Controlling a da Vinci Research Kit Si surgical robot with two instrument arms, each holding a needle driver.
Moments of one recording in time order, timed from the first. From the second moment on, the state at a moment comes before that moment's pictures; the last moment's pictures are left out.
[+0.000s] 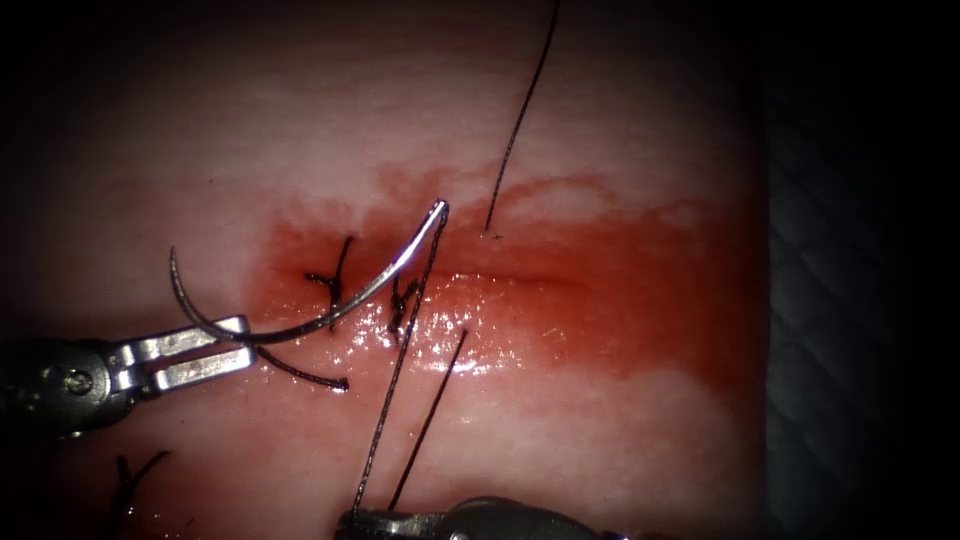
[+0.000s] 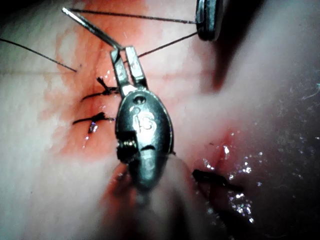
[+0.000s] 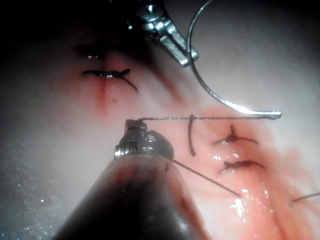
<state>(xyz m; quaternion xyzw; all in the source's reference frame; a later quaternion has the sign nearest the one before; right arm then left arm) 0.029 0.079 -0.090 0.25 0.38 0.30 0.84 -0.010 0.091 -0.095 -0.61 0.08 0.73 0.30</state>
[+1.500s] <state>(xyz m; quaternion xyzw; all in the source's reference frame) 0.019 0.087 -0.072 0.11 0.42 0.28 0.86 0.006 0.097 -0.093 -0.55 0.15 0.75 0.34</state>
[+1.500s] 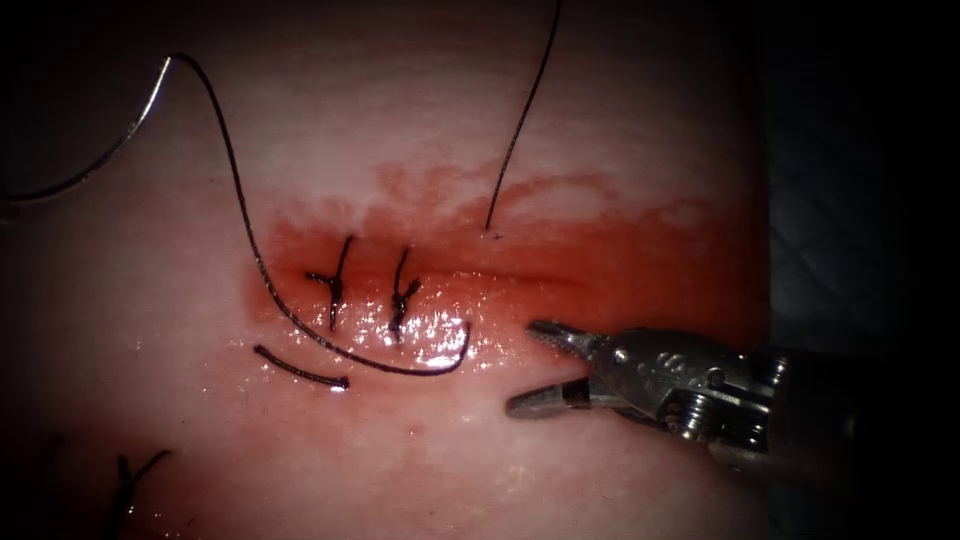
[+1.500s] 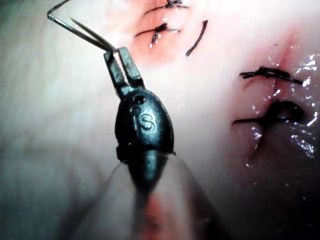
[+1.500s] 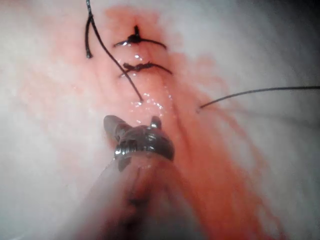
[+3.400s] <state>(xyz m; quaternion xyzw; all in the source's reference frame) 0.026 0.077 -0.084 0.25 0.43 0.10 0.86 0.002 0.099 -0.086 -0.54 0.15 0.75 0.35</state>
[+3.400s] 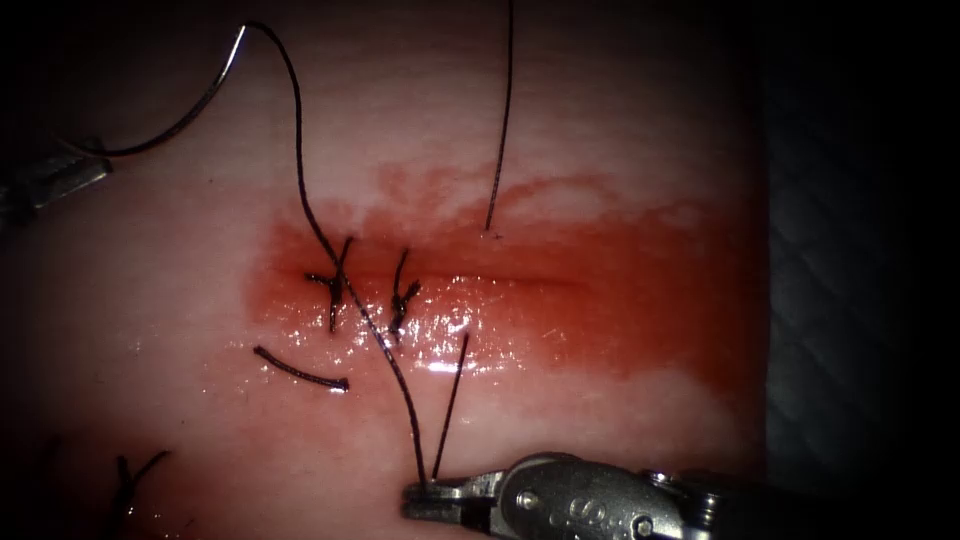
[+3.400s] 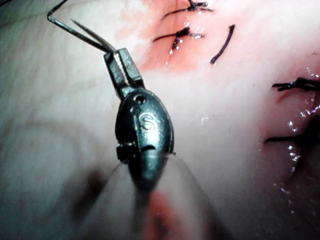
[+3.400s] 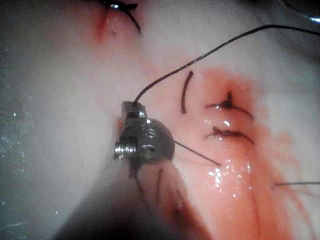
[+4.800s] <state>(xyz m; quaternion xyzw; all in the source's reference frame) 0.018 0.085 -0.083 0.15 0.45 0.17 0.86 0.009 0.099 -0.087 -0.49 0.20 0.78 0.35</state>
